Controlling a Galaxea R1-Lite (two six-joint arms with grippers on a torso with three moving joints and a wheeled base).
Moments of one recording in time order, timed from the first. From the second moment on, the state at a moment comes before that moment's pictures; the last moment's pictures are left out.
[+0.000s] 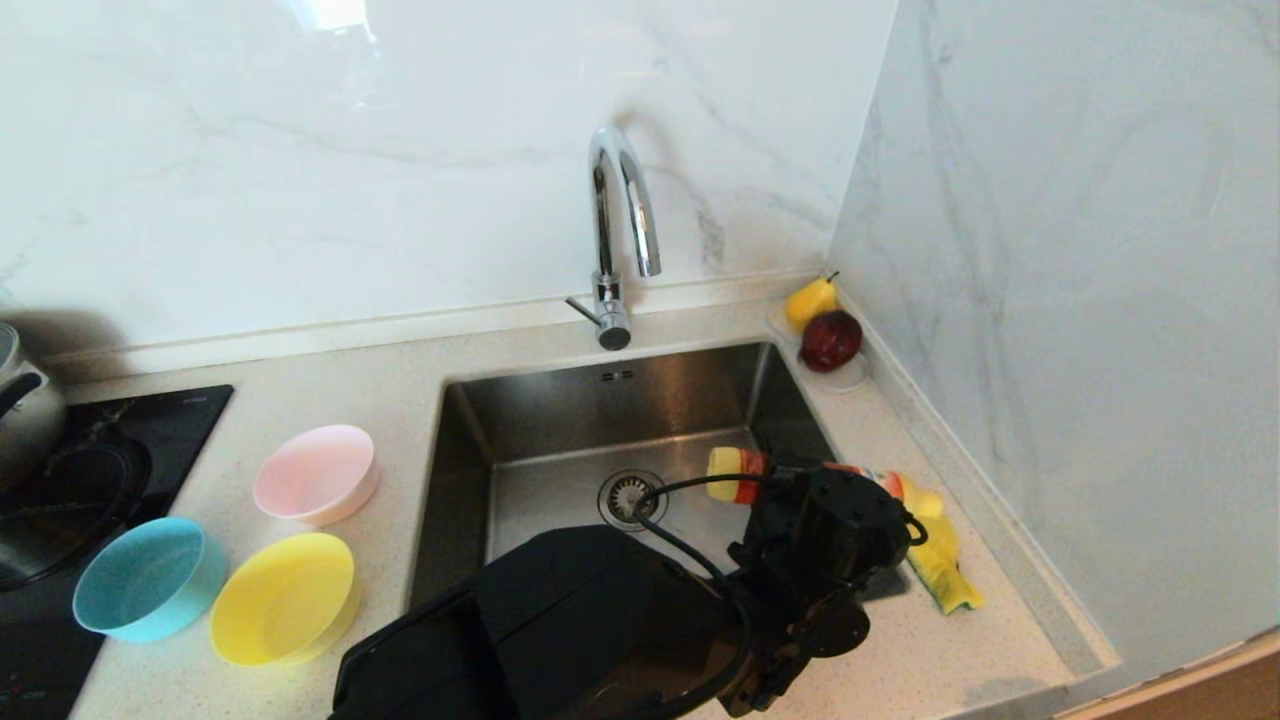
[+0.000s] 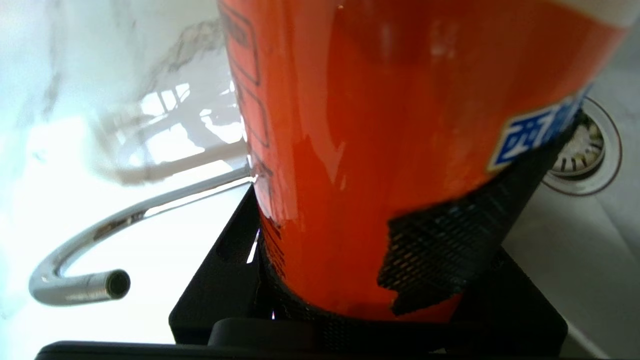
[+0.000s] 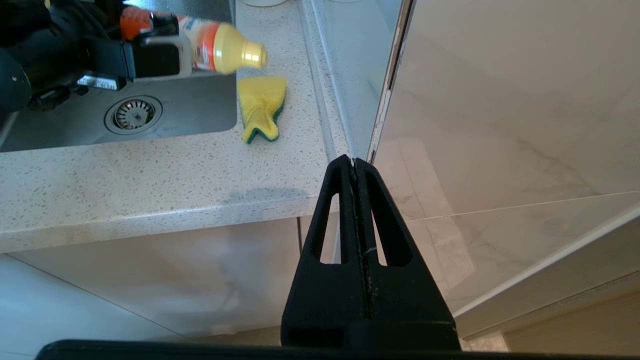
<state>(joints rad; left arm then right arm) -0.99 2.60 -1.70 -0.80 0.99 1.61 0.01 0.00 0.00 0.00 0.00 0.01</state>
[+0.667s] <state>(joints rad) -0.99 2.54 -1.70 -0.82 0.99 1.40 0.01 0.00 0.00 0.00 0.00 0.01</state>
